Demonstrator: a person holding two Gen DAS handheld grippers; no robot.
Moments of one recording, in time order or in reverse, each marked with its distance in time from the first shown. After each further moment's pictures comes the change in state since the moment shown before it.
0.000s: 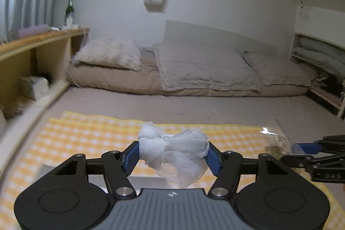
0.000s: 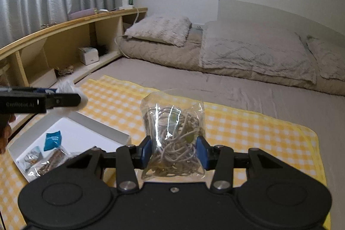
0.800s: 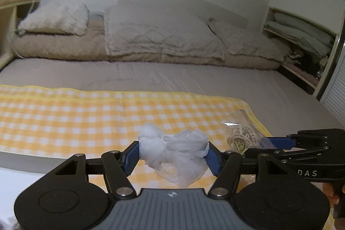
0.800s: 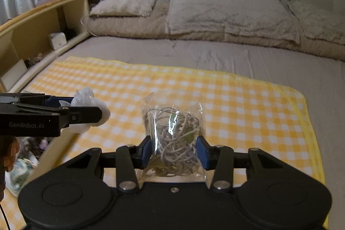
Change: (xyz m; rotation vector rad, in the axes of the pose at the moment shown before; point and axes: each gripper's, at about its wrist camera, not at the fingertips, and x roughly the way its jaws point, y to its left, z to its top) left arm 0.112 -0.114 -0.041 -0.011 0.147 -0.208; right arm 0.046 -0.102 -0.048 0.105 0.125 -0.056
